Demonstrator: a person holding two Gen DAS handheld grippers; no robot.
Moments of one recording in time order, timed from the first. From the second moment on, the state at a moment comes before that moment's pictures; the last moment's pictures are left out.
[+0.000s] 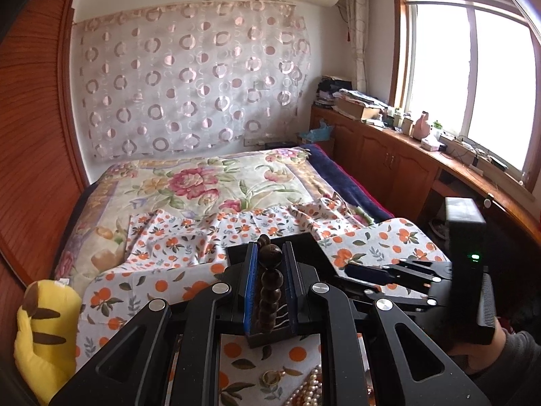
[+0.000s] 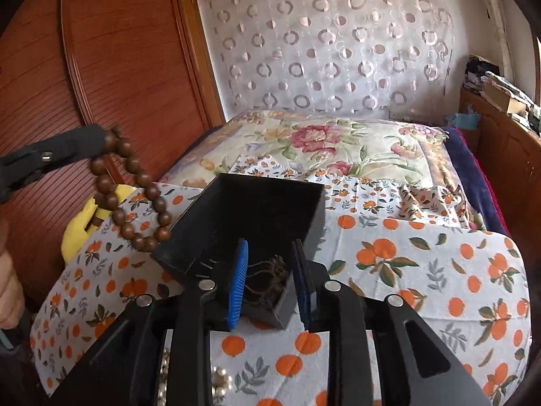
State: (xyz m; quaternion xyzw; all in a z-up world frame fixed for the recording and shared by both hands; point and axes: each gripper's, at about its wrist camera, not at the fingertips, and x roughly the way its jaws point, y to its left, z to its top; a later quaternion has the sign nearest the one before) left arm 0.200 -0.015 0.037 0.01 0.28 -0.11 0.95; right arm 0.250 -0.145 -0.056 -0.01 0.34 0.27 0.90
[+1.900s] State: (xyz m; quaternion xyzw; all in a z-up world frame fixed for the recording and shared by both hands) left arm 0.112 -0.023 -0.086 0.00 0.41 -0.16 0.90; right arm 0.153 -0.163 -0.109 -0.10 0.41 0.29 0.86
